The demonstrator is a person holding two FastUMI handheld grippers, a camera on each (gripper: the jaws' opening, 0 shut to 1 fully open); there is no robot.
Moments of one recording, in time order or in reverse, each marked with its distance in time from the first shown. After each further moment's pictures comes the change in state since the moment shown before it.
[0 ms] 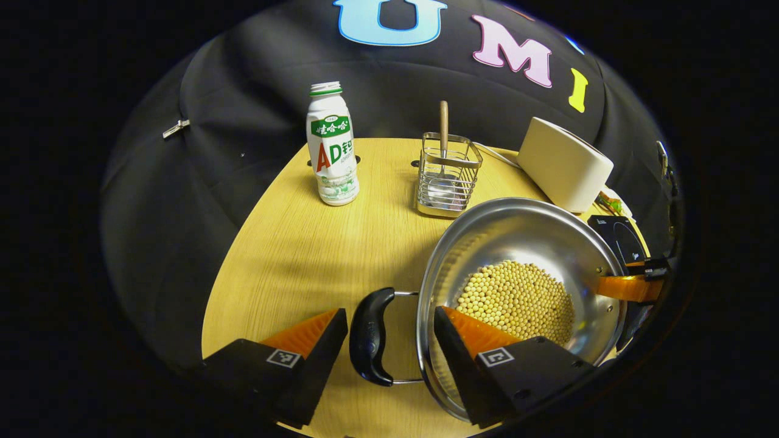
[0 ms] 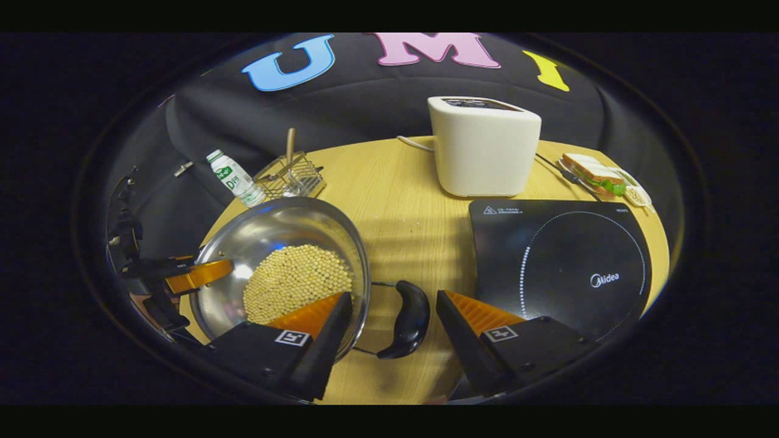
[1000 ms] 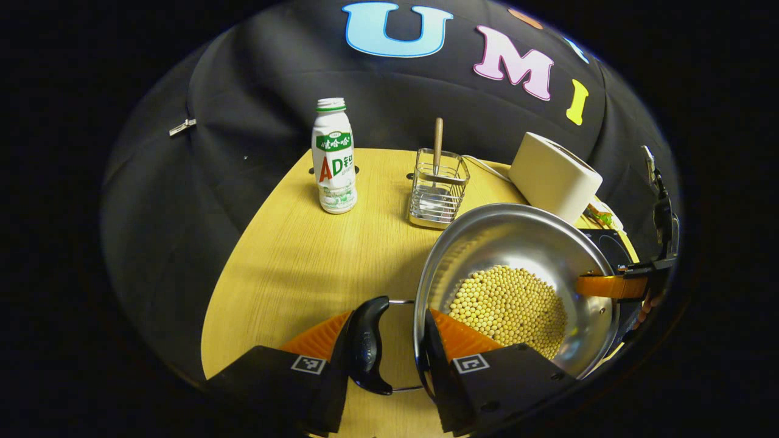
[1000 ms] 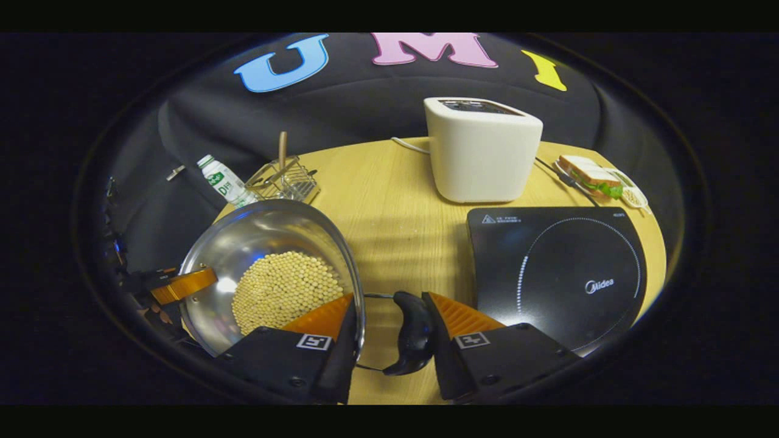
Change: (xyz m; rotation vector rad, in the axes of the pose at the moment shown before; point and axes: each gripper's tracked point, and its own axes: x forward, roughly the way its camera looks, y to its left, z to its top) left arm -0.035 -0.012 0.012 -0.054 -0.038 -0.018; right arm -0.014 0.001 0.022 0.004 0.013 -0.008
